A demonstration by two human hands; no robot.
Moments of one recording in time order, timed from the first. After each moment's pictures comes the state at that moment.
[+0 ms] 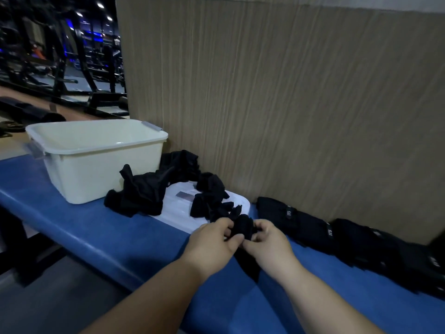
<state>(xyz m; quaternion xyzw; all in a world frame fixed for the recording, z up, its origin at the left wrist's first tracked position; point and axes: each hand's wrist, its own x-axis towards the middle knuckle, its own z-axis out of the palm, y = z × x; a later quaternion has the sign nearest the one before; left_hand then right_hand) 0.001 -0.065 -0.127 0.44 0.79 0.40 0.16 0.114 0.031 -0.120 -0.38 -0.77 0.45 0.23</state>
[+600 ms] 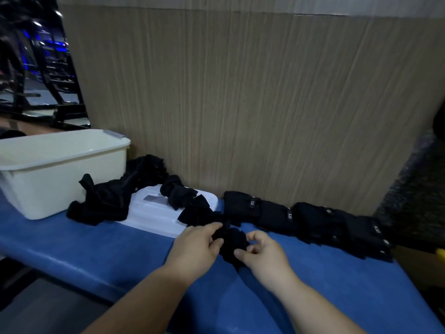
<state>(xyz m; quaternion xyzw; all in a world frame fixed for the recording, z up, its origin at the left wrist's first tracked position) 0.041 -0.049 -0.134 0.53 0.78 0.33 0.05 0.190 0.036 -0.137 -0.40 -0.75 0.46 0.26</state>
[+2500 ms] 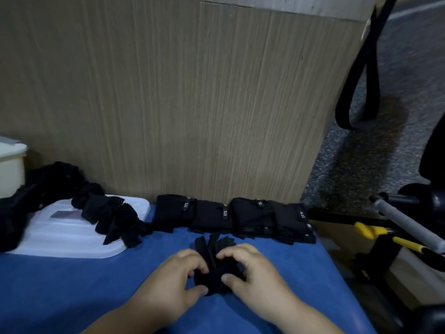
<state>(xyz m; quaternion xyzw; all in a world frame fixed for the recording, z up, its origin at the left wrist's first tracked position) 0.117 -0.018 -0.140 0.69 0.65 0.29 0.16 0.304 0.057 -0.123 -0.34 -0.87 0.26 0.24</state>
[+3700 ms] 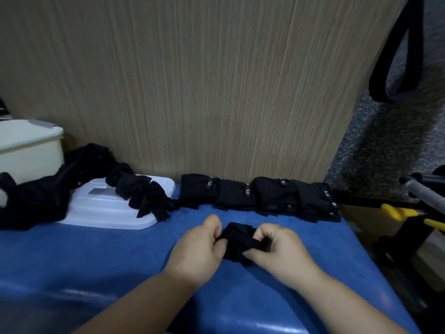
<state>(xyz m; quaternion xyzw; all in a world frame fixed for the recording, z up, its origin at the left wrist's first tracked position) 0.131 -0.029 -0.130 0.58 0.72 0.36 0.12 0.299 0.051 -0.125 -0.40 -0.83 0.25 0.28</state>
